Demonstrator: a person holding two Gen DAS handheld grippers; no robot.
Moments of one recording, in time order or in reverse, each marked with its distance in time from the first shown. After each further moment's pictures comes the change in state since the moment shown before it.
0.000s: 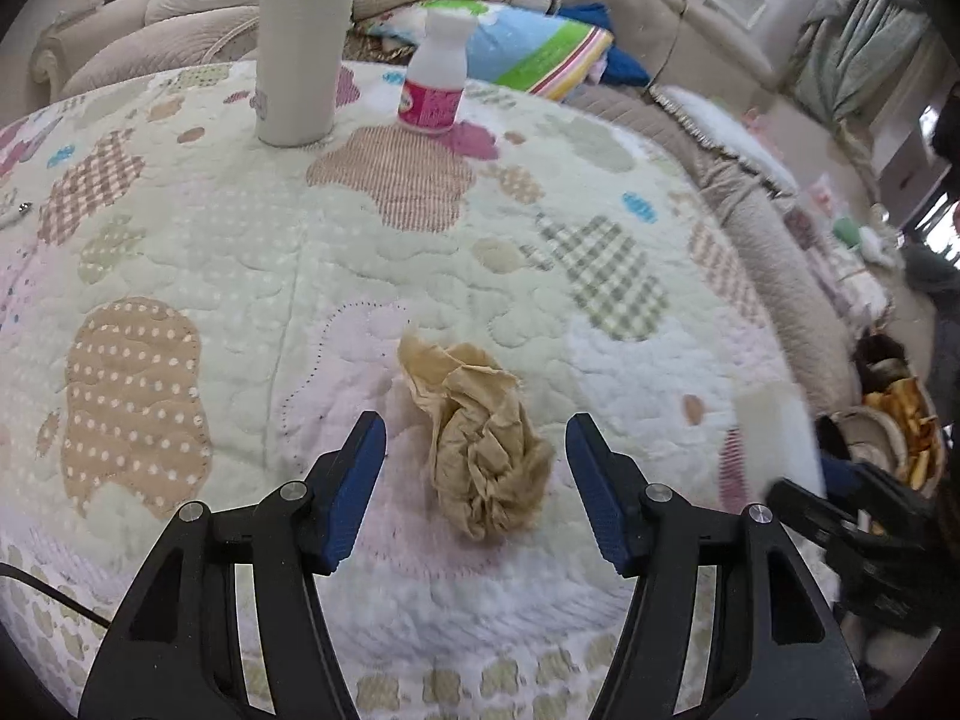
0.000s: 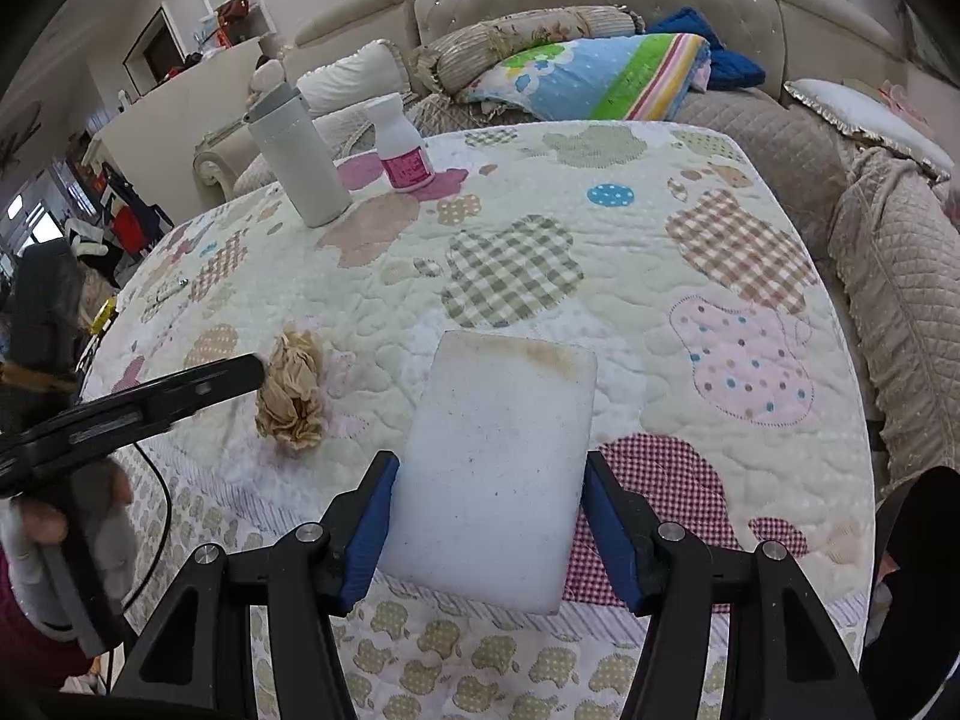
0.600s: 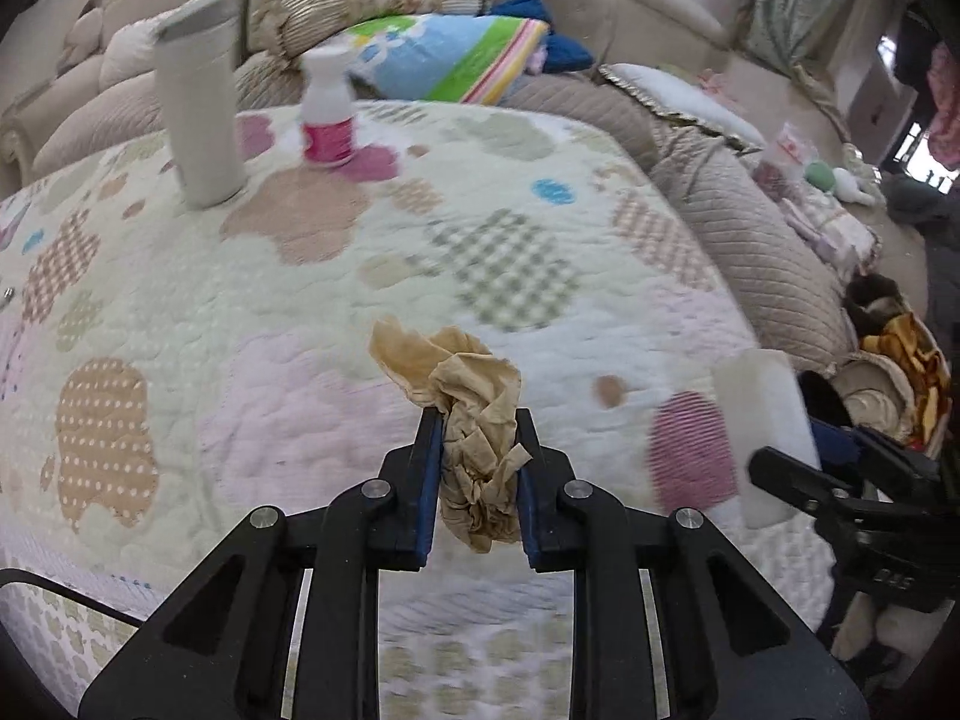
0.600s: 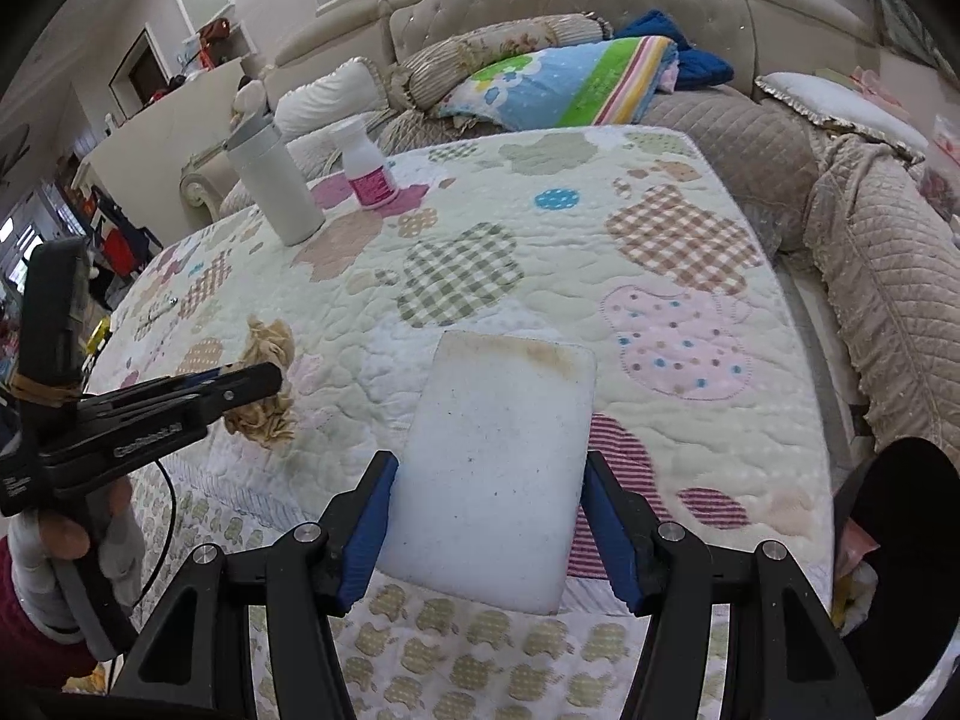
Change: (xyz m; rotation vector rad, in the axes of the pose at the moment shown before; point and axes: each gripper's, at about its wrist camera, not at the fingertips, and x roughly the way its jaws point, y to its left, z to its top) left arm -0.021 -0.072 -0.005 0.156 -0.031 -0.031; right arm -0.030 -0.035 -0.013 0.055 -0.047 -0.024
